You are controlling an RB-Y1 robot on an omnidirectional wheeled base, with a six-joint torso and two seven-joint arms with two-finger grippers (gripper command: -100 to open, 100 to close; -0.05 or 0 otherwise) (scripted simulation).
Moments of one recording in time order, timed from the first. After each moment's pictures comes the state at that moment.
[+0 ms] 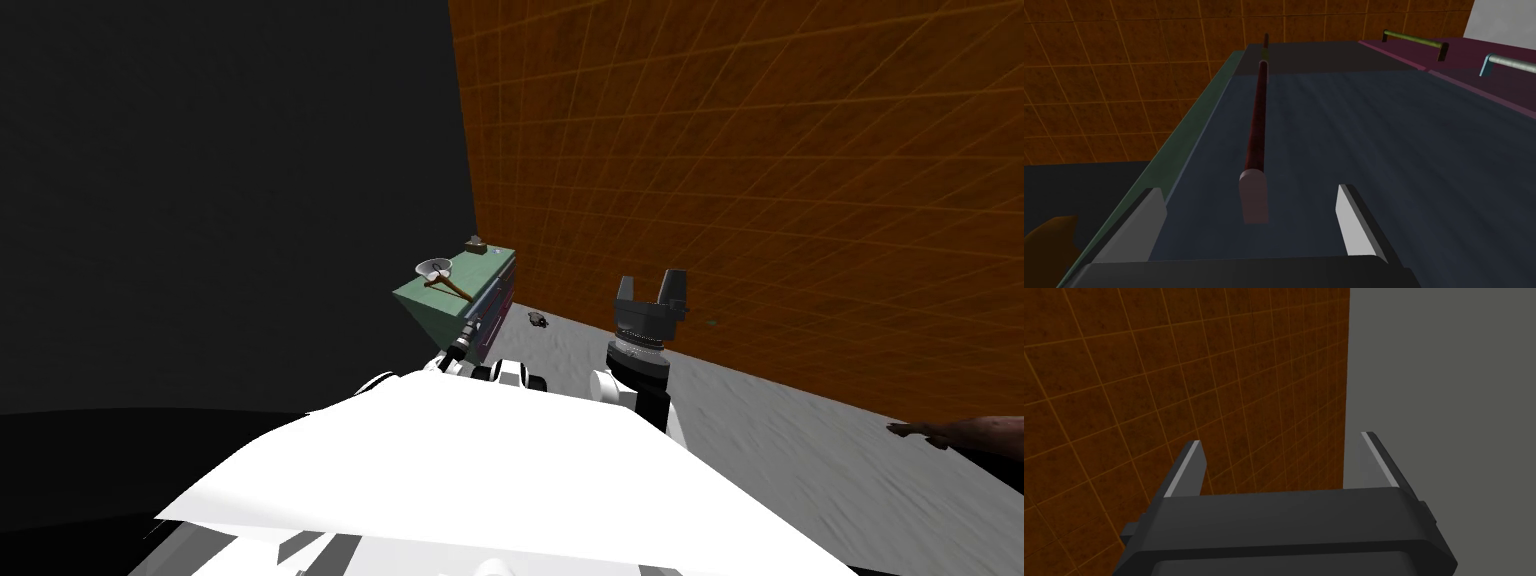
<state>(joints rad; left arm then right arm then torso) -0.17 0.19 -0.25 -0.45 0.12 -0.98 0.14 0.49 -0.02 0.00 -2.35 0.12 -0.55 -0.11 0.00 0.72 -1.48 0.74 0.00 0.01</state>
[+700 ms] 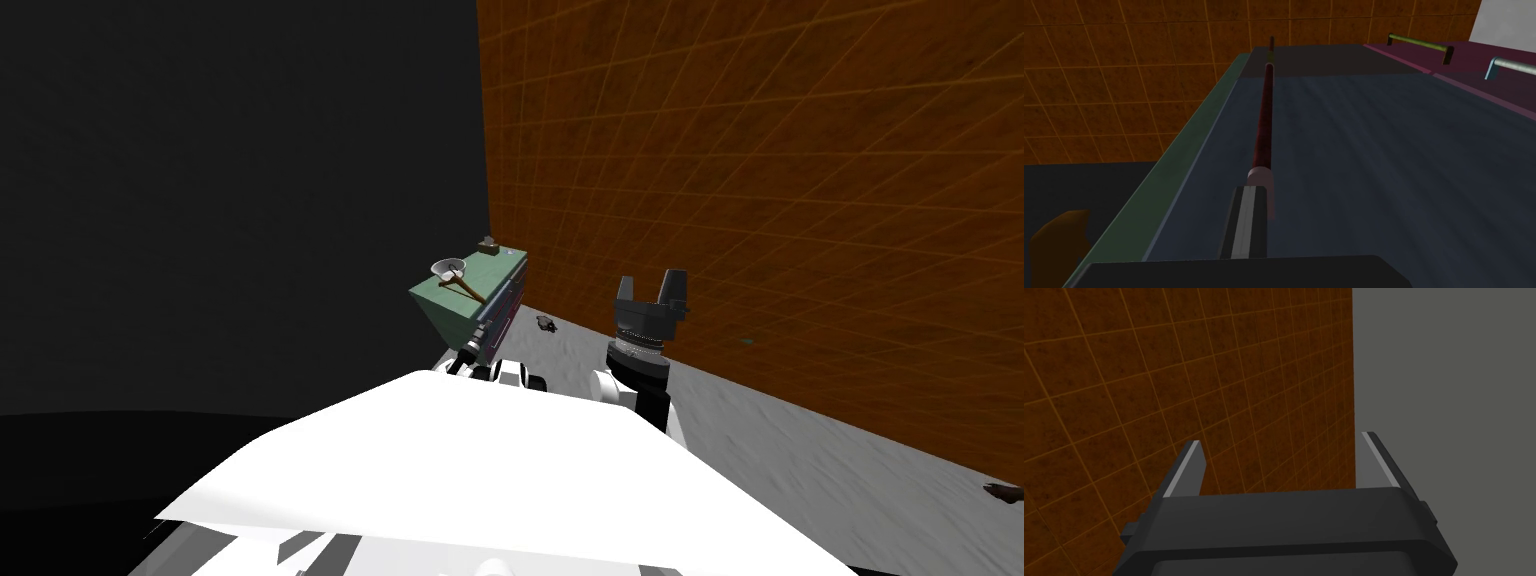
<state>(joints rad) -0.10 0.12 -0.31 -0.59 0.08 -0.92 0.07 0.49 -0.02 0.00 -2.35 0.12 -0.55 -0.11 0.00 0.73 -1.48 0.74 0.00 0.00</state>
